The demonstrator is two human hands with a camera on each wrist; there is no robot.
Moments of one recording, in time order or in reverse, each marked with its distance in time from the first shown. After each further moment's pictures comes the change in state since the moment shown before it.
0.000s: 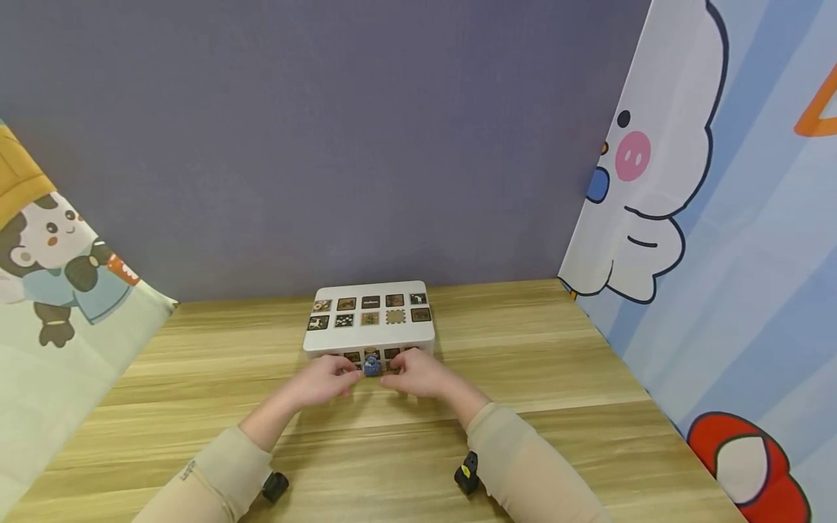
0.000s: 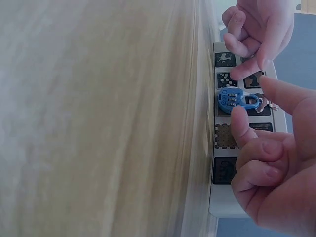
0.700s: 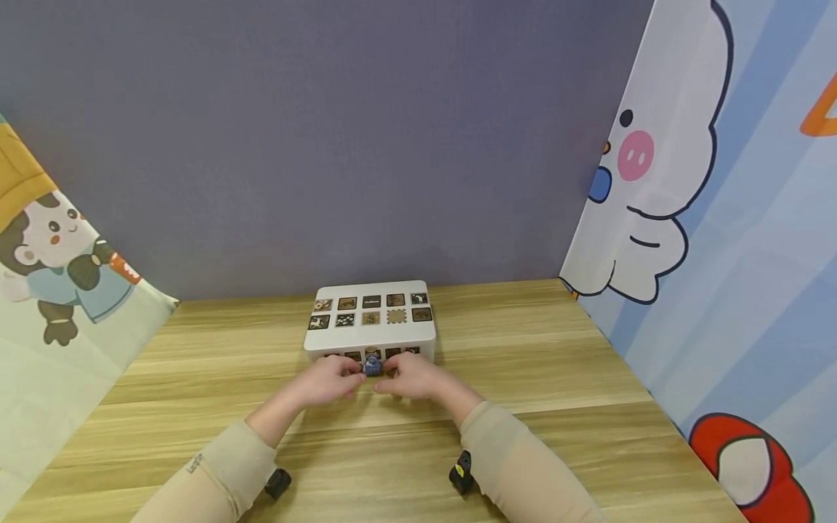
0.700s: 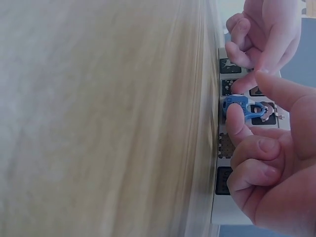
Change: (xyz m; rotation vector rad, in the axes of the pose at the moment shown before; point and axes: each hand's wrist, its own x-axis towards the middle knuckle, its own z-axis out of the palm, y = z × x) left_hand 0.004 0.005 0.003 0.030 -0.032 0.024; right_hand 0.007 -0.004 0.008 0.021 -0.084 0.046
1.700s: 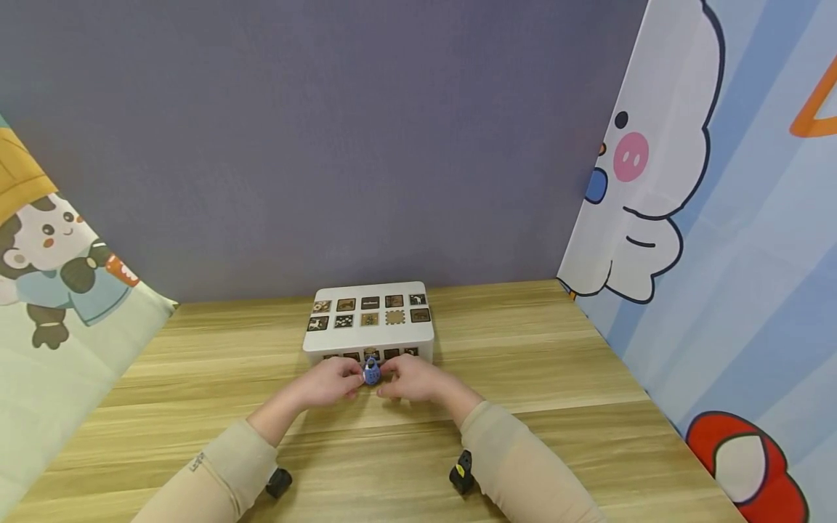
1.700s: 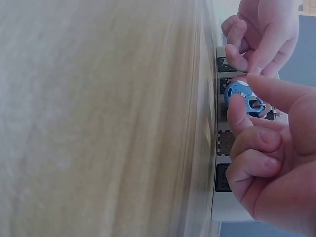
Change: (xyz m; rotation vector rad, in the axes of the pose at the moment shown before) left_hand 0.005 -0.004 0.004 -0.031 -0.018 0.046; right_hand -0.005 -0.003 0.002 0.138 -0.038 0.000
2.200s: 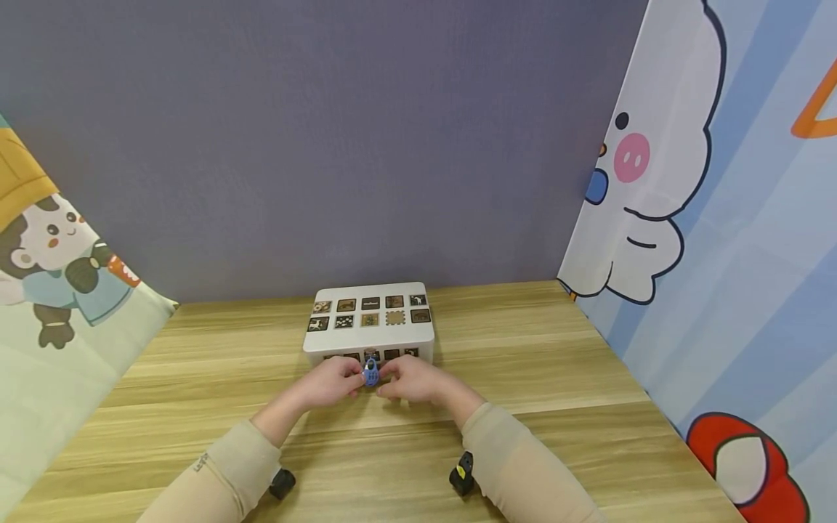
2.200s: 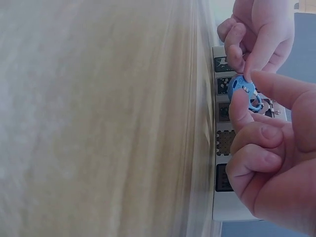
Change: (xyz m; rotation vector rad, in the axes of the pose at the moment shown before) left_hand 0.001 0.002 0.002 -0.024 0.023 0.020; right_hand -0.001 0.003 -0.001 0.018 -0.005 -0.044
